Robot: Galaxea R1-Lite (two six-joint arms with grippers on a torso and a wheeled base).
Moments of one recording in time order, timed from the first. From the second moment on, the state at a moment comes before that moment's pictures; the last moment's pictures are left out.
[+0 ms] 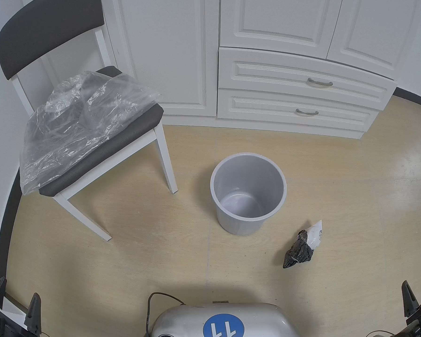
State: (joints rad) left arm 0.00 0.02 -0.02 0.00 0.01 -0.03; right arm 0.00 0.02 -0.02 -0.01 -0.01 0.02
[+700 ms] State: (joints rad) left arm 0.00 0.02 -0.02 0.00 0.01 -0.03; right arm 0.00 0.02 -0.02 -0.01 -0.01 0.02
